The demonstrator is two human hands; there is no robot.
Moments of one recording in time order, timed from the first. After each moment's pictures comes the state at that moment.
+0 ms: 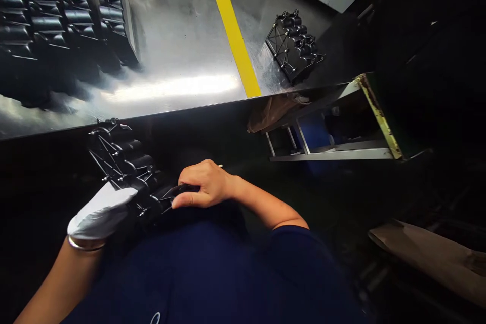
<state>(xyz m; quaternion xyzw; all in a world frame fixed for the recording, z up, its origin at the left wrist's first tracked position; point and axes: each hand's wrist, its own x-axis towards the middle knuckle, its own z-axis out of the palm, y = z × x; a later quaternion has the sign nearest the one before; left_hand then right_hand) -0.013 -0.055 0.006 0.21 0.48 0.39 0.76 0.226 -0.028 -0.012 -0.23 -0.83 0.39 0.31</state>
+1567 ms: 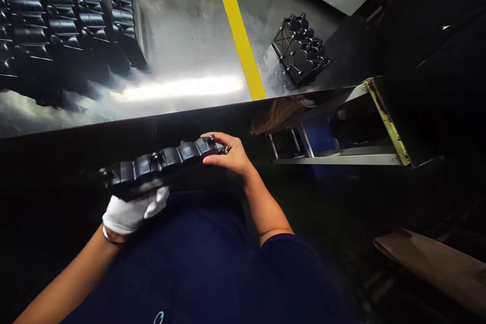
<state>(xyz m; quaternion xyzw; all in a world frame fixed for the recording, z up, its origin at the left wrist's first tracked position) 0.005 -0.064 -0.012 -0.02 0.44 0.35 0.82 0.257 0.003 -0.029 -0.44 -0.56 0.56 0.44</state>
